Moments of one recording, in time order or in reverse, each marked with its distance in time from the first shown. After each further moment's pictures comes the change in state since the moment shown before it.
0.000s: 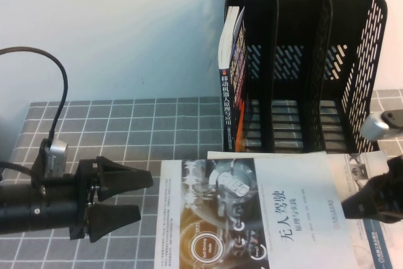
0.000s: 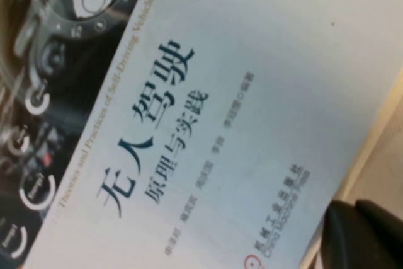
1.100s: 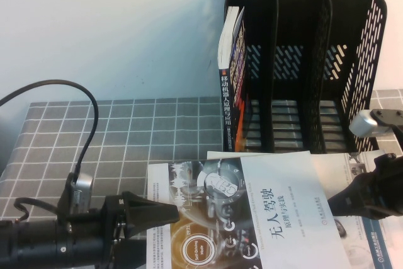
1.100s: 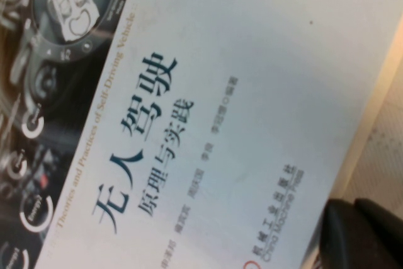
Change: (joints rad) right arm 0.011 0.074 -0.010 0.105 -0.016 -0.054; left arm -0.130 0.026 0.169 -0.170 -0.008 0.147
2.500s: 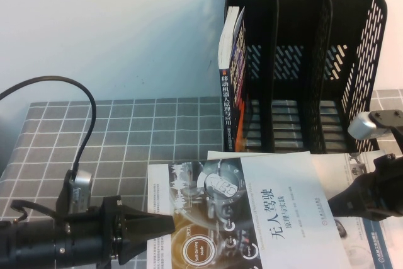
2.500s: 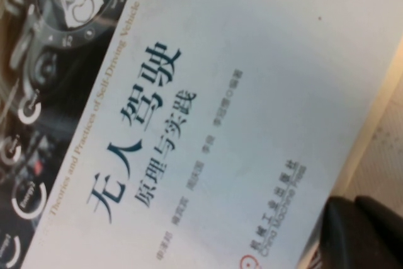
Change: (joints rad) right arm 0.000 0.000 0.000 -0.020 0.001 -0.034; left arm 0.000 -0.002 0.006 -0.020 0.024 0.067
